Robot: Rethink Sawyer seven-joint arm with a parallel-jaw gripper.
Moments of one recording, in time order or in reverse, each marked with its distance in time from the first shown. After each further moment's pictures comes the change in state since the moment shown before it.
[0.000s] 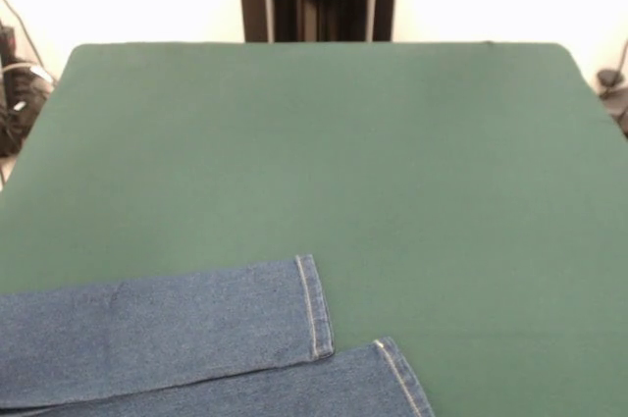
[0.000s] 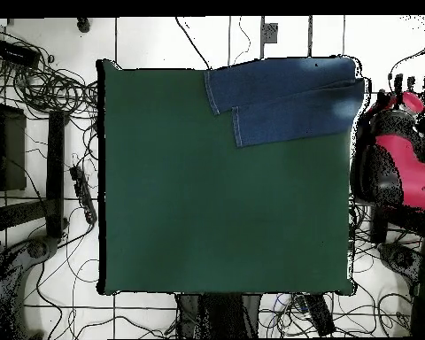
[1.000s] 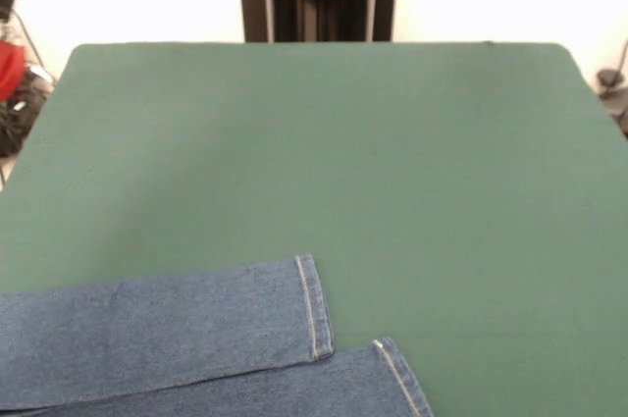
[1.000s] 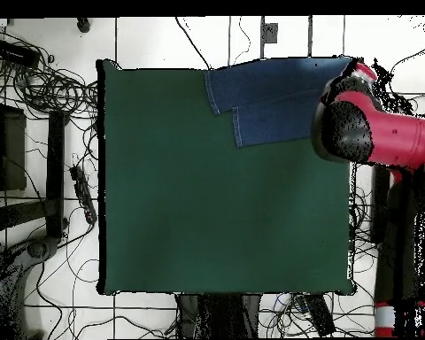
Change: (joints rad) arm 0.125 -0.022 0.094 -0.095 0.100 0.380 0.000
